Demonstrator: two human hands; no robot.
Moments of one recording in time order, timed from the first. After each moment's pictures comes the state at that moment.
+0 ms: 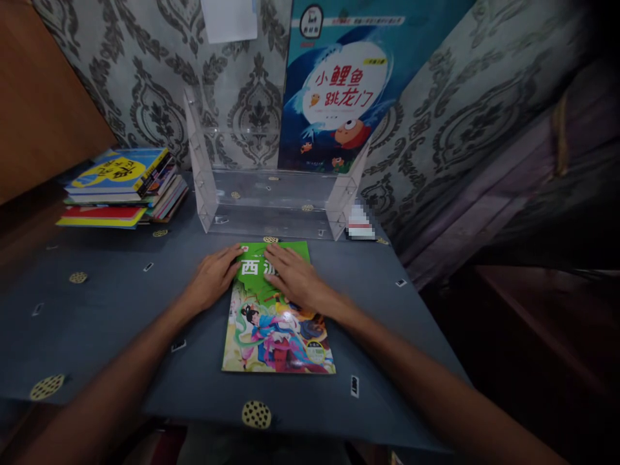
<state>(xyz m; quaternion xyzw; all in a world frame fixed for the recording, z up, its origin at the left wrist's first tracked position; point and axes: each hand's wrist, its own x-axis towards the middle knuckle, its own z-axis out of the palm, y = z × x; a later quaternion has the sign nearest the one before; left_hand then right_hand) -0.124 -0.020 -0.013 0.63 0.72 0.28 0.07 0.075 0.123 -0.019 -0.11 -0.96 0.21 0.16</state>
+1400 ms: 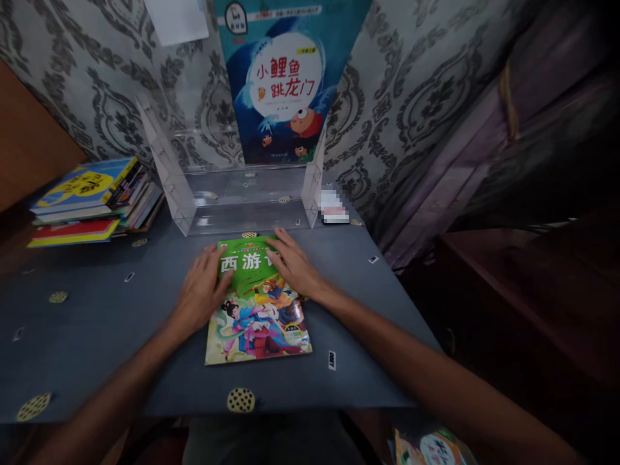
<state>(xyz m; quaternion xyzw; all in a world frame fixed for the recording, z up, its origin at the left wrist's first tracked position) -0.072 -0.034 -0.001 0.60 0.74 0.31 0.02 0.104 0.131 -0.030 -0.24 -0.90 0.27 0.25</state>
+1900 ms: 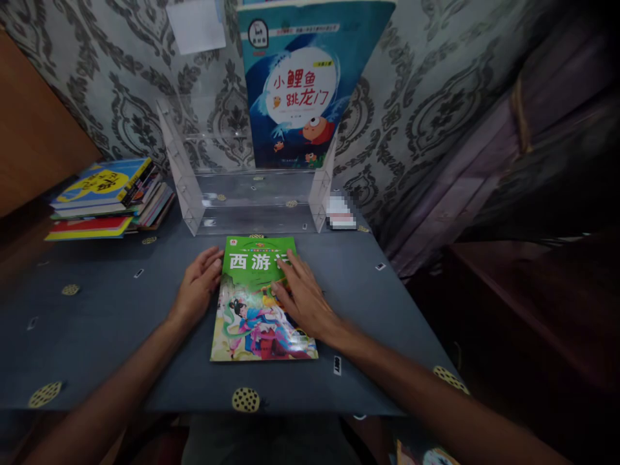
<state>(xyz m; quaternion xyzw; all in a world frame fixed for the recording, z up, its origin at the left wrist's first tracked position) -0.082 -0.027 -0.003 0.25 0.61 0.68 0.33 0.132 0.079 -0.031 -0.27 -0.89 0.27 0.23</state>
